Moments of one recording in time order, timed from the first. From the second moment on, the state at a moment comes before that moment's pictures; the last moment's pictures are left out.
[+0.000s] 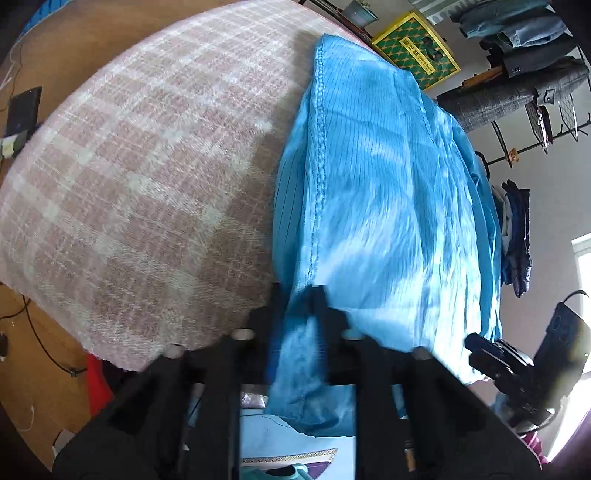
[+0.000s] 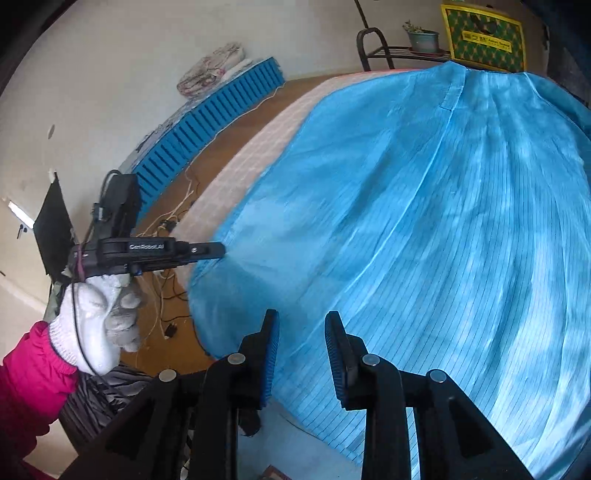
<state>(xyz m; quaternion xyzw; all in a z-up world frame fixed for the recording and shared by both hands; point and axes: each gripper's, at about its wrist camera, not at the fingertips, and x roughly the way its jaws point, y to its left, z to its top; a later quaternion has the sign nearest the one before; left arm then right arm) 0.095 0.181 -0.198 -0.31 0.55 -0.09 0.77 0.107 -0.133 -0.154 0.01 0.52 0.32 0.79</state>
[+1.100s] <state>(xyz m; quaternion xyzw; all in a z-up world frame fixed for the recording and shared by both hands) 0.091 0.137 -0.136 -0.26 0.48 -0.14 0.83 0.302 0.072 -0.167 -0.14 0.60 0.24 0.75</state>
